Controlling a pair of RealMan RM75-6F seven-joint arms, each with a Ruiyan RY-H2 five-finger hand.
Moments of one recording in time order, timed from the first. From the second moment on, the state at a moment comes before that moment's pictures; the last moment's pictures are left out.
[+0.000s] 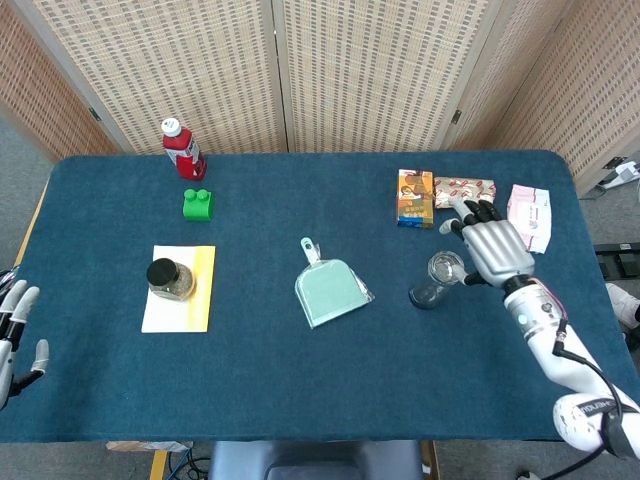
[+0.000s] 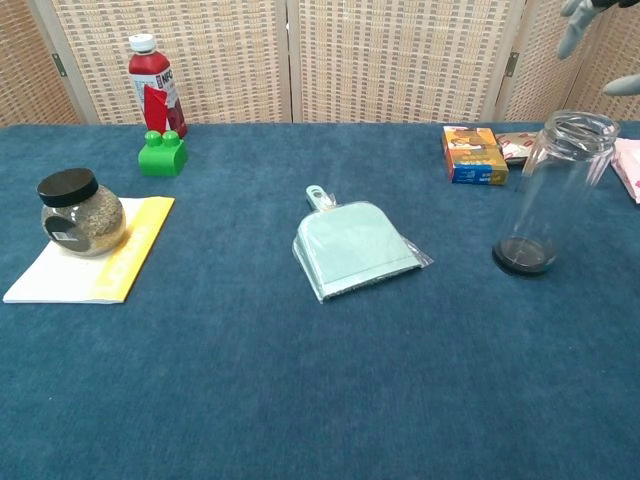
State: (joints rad) left arm -0.06 -1.09 -0.07 -1.55 1.57 1.62 -0.03; right arm 0.78 -0.83 0.14 -2.01 -0.80 0.94 -0.38
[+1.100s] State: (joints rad) left arm -0.07 -1.10 -0.07 -1.55 1.56 1.61 -0.02; right arm 0.68 -0.81 0.11 -1.97 -0.98 0.84 -0.26
